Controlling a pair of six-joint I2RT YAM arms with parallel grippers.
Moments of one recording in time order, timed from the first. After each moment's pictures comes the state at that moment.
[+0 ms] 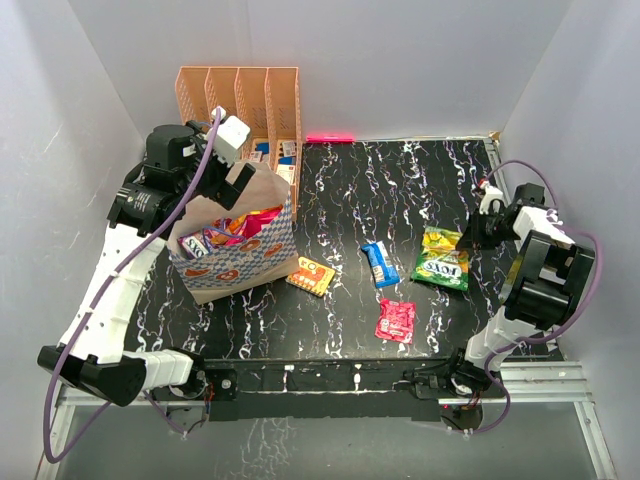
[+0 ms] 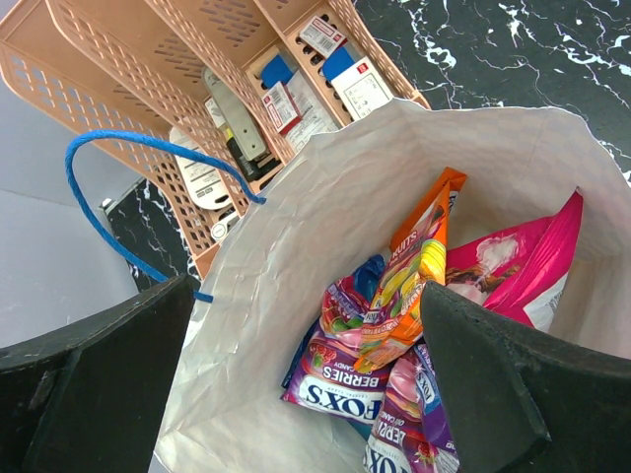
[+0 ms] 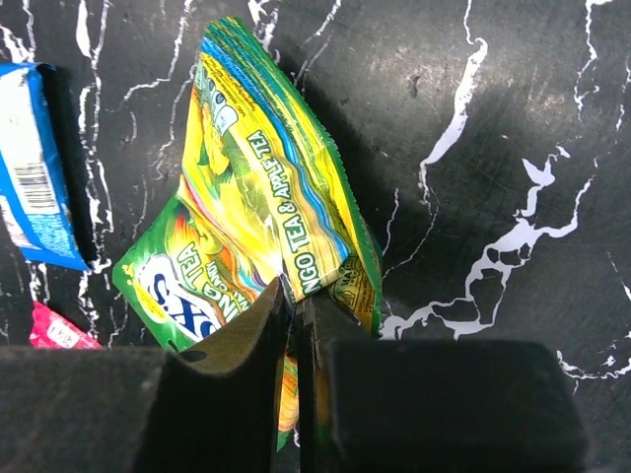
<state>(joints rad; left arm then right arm) -0.33 1.27 1.59 -0.81 0.02 0.46 -0.44 1.71 1.10 -0.63 -0.63 -0.46</state>
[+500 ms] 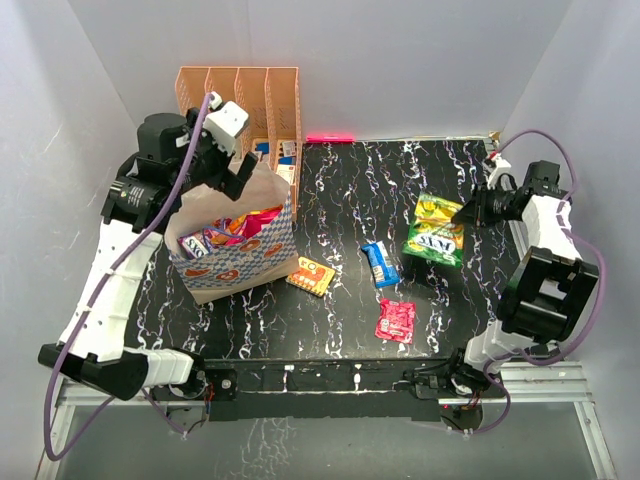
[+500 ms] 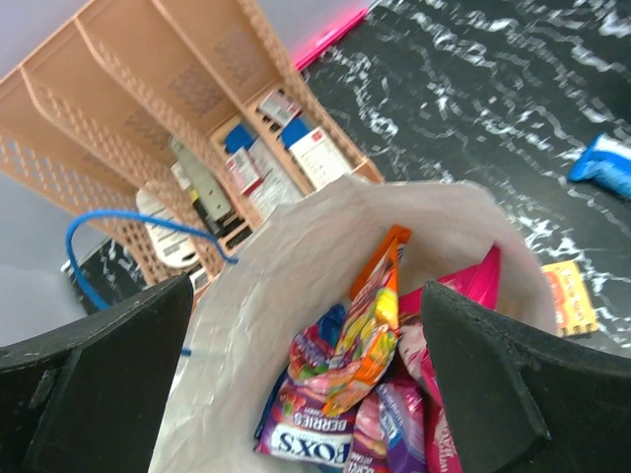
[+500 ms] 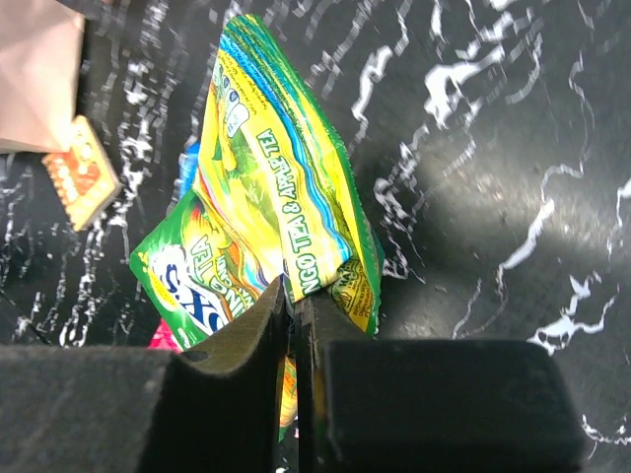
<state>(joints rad) -0.33 1.29 1.67 -0.80 0.13 0.42 -0.43 1.62 1.25 -0.76 -0.87 -0.45</state>
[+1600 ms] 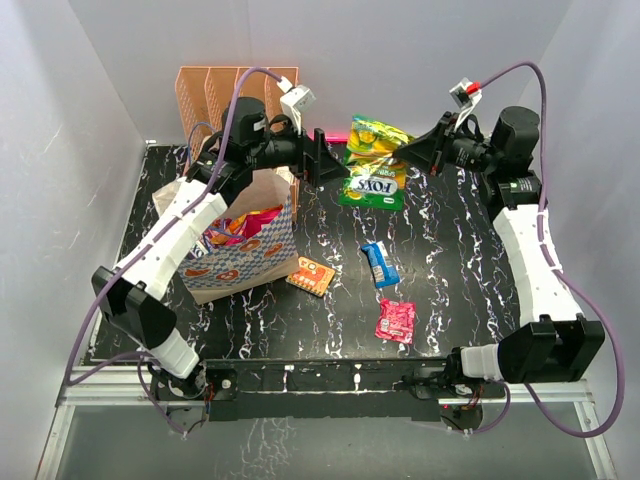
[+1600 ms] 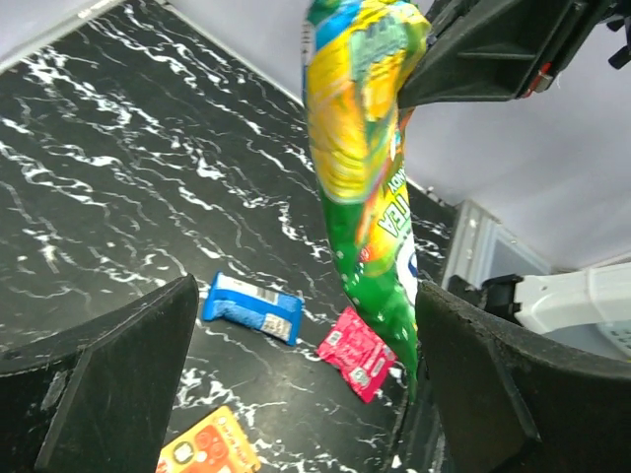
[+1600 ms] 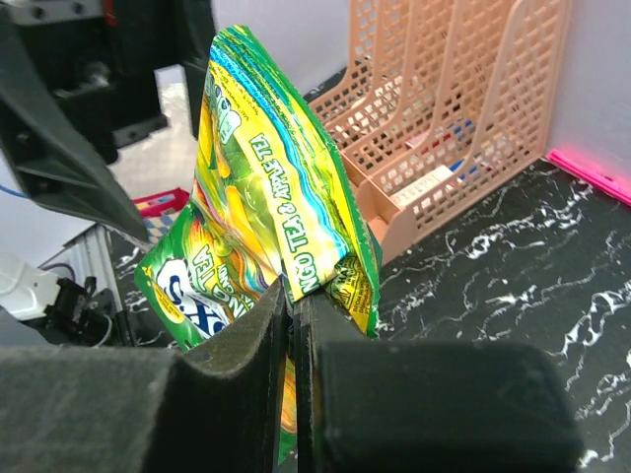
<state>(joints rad) -0.53 1.61 1.74 -0.40 0.66 -0.22 -0.01 1.33 1.40 -0.15 -1.02 0.24</state>
